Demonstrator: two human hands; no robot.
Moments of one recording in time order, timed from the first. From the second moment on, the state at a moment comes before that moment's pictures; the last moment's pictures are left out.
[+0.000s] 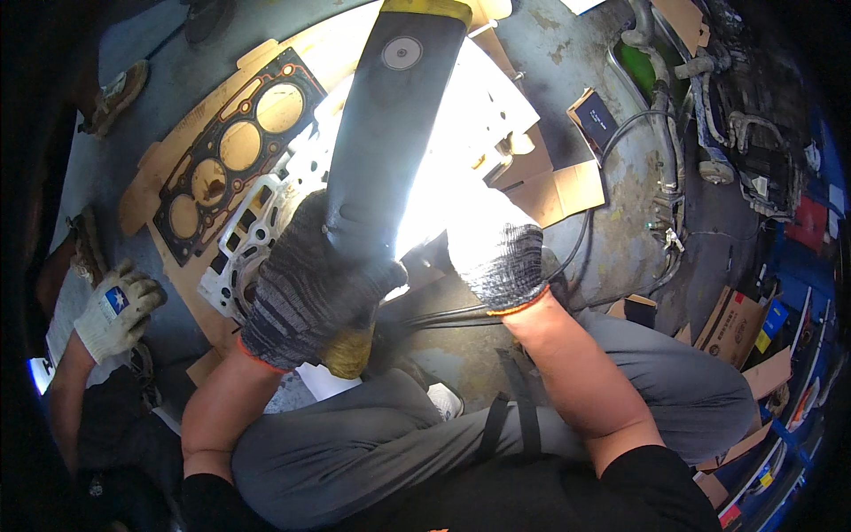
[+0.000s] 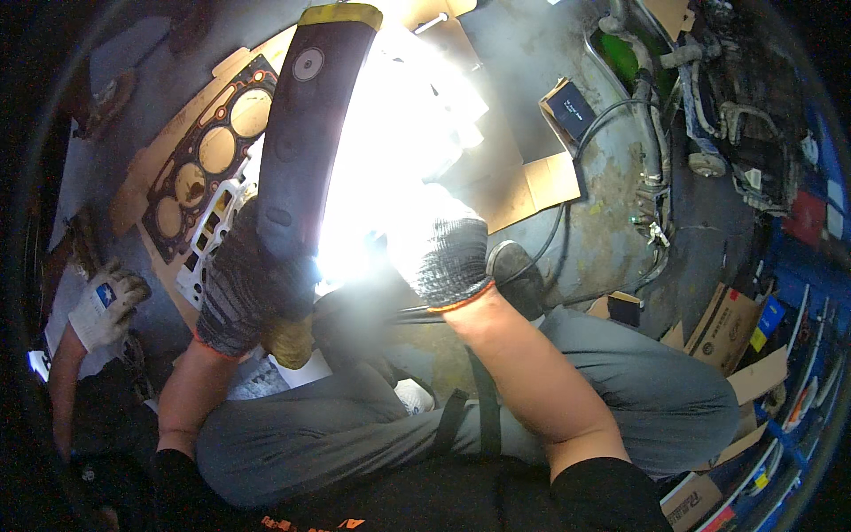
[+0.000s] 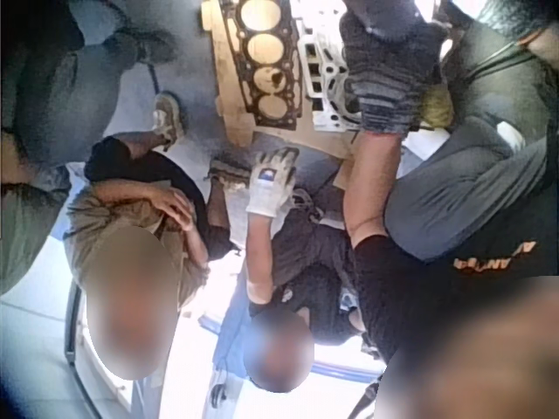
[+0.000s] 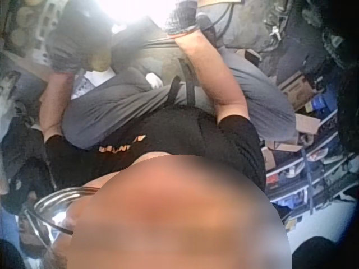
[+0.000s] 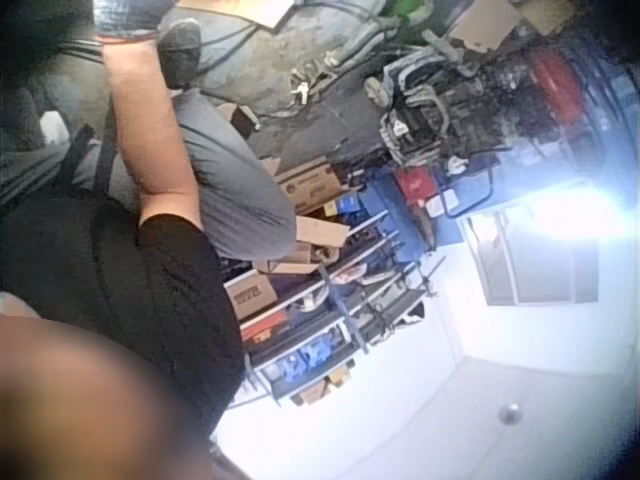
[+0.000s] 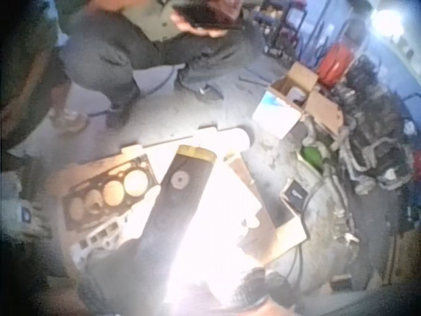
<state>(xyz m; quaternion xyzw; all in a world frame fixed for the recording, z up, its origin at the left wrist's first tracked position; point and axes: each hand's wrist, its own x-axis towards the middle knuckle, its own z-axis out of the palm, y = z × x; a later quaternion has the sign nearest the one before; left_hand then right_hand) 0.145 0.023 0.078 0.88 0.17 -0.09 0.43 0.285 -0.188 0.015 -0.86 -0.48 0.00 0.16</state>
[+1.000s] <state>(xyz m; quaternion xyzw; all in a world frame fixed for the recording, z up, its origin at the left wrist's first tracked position) 0.147 0.022 0.079 0.89 0.15 -0.08 0.42 0.338 -0.199 0.026 -0.89 -0.38 0.00 0.24</state>
